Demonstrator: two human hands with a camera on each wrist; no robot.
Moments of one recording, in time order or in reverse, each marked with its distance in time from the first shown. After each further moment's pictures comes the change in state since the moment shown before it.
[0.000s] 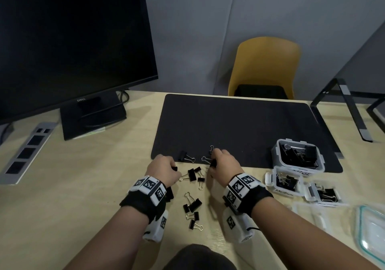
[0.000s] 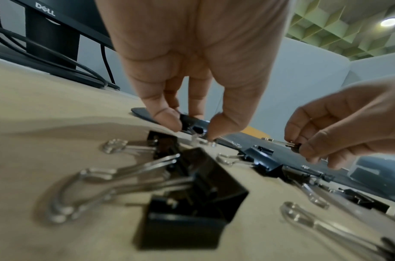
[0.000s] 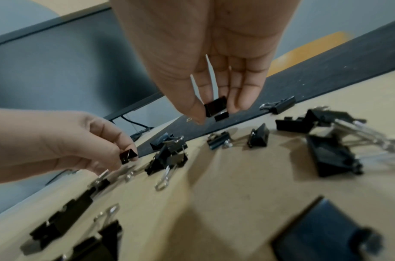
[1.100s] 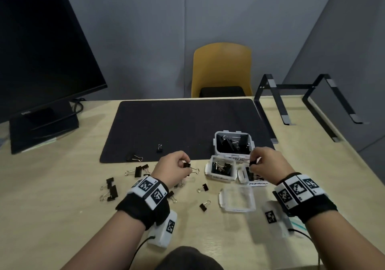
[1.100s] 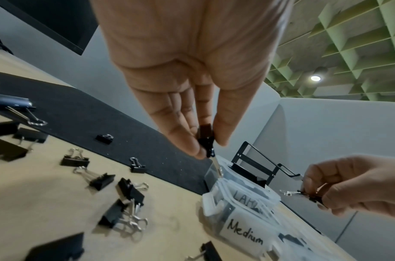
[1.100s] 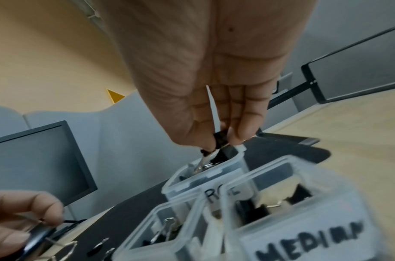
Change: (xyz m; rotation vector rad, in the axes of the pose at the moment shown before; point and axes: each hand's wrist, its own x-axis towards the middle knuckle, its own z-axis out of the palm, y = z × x) left_hand -0.074 0.160 0.043 -0.353 -0.097 0.268; right_hand -0.108 0.208 -0.131 0.051 0.191 0.163
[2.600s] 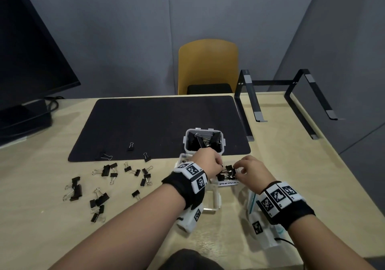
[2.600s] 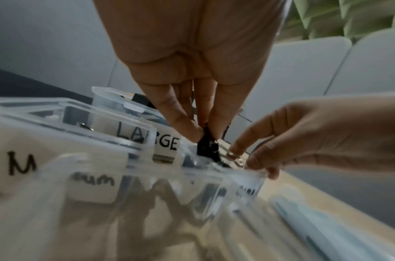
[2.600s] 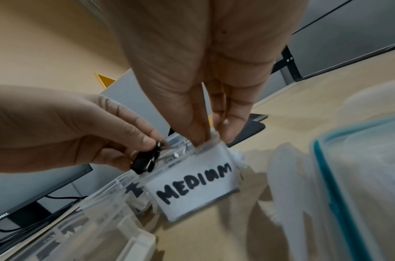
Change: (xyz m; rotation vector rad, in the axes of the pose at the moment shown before) left_hand 0.043 0.113 0.135 0.282 -0.134 0.146; right_hand 0.007 0.087 0.015 0.003 -0.081 -0.073
